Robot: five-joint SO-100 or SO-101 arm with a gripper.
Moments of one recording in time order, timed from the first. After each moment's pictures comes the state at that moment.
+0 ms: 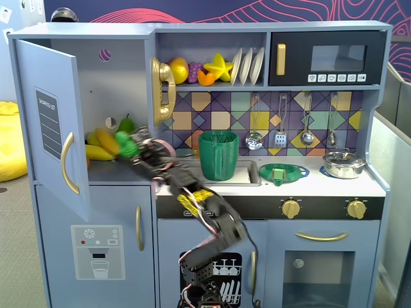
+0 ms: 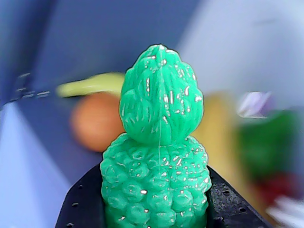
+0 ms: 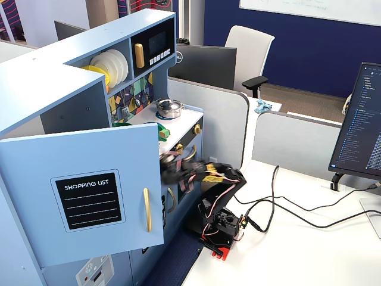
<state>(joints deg) -42.2 141.3 115.9 13.3 -117.8</state>
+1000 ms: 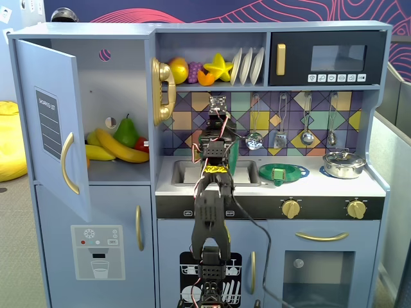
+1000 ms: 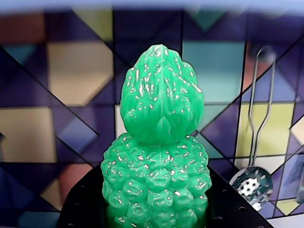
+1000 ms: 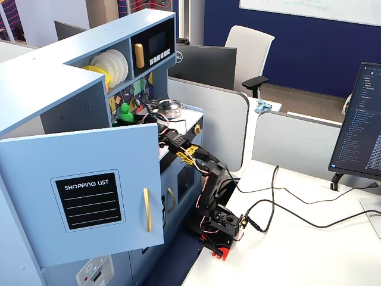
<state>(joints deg) 4.6 100.7 80.1 8.8 -94.5</state>
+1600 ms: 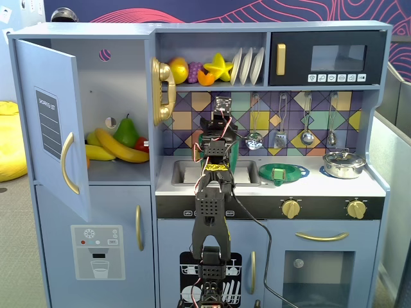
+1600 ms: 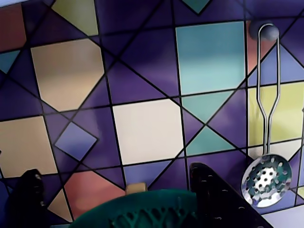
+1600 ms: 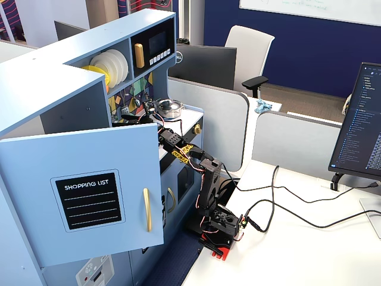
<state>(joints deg) 4.7 96.5 76.8 8.3 -87.4</state>
